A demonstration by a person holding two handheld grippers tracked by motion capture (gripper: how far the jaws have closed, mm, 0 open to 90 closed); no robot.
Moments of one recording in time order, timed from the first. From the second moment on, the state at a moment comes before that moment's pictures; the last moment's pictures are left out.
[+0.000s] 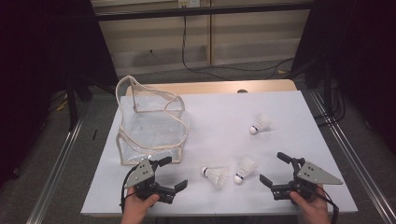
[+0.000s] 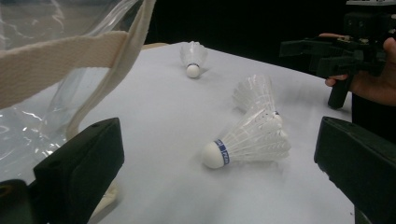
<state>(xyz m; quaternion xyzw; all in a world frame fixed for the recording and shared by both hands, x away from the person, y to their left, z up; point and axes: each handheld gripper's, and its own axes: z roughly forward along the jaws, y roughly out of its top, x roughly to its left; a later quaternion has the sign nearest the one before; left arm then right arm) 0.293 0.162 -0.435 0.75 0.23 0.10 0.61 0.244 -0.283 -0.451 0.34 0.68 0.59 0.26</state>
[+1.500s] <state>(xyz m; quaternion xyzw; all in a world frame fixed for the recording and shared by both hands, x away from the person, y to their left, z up) 0.290 0.118 -0.431 0.77 0.22 0.08 0.60 0.244 -0.281 -0.451 0.34 0.69 0.59 0.26</state>
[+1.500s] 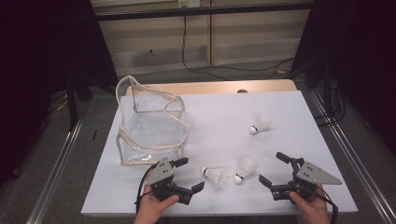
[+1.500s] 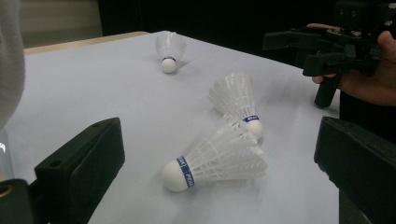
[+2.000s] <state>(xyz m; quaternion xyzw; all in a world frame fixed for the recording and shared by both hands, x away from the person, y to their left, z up) 0.291 0.107 -0.427 0.77 0.23 0.08 0.58 0.245 -0.280 -0.452 0.34 0.69 0.59 0.26</state>
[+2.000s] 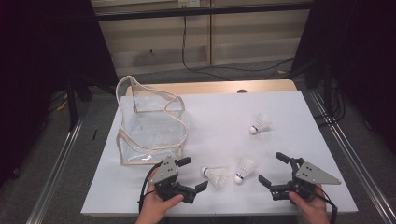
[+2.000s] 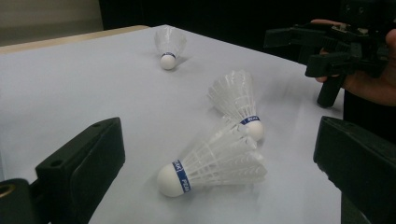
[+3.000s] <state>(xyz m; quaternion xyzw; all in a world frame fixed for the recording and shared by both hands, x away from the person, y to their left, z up) 0.297 0.074 -0.425 0.81 0.26 0.06 0.52 0.244 -0.278 -0.451 0.33 0.69 0.59 0.26</state>
